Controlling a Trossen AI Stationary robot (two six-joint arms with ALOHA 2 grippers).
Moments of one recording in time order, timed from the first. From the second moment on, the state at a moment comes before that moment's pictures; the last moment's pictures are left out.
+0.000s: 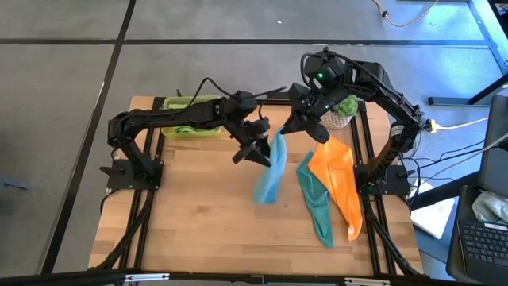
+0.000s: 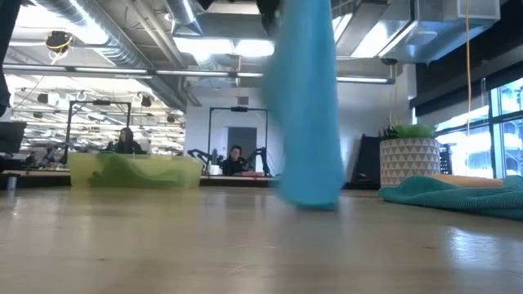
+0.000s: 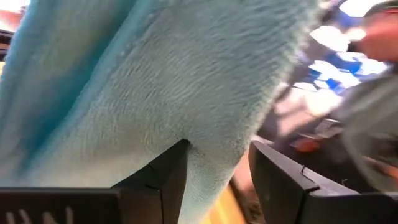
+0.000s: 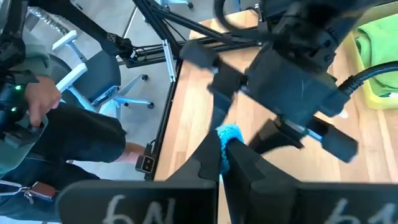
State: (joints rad) left arm 0.22 1.68 1.53 -0.33 0.81 -0.20; right arm -0.24 1.72 2.34 -1.33 -0.60 0.04
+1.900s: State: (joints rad) left arm 0.08 1.46 1.10 -0.66 0.32 -0.42; right arm -0.10 1.76 1.69 -1.18 -0.56 -0.18
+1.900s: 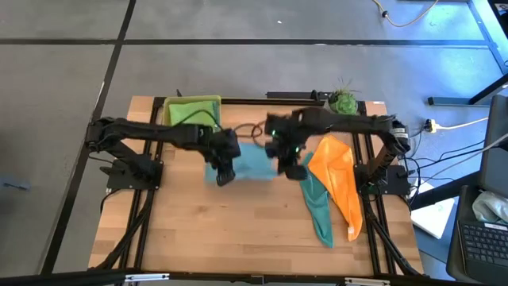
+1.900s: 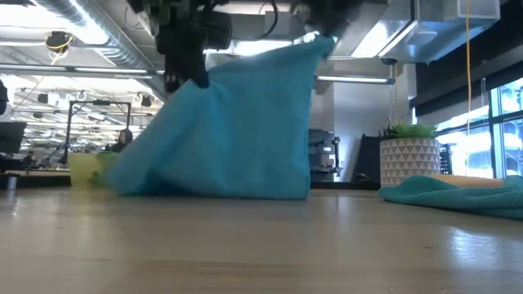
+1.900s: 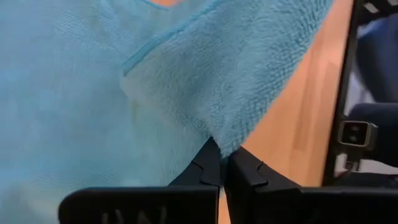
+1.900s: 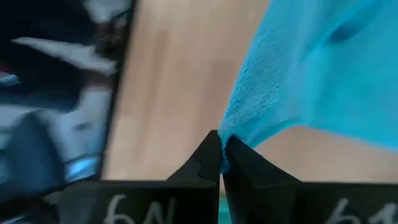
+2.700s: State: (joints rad) left arm -0.13 1.49 0.90 -0.30 0.40 -0.67; right arm 0.07 1.76 1.29 -0.72 -0.61 -0.06
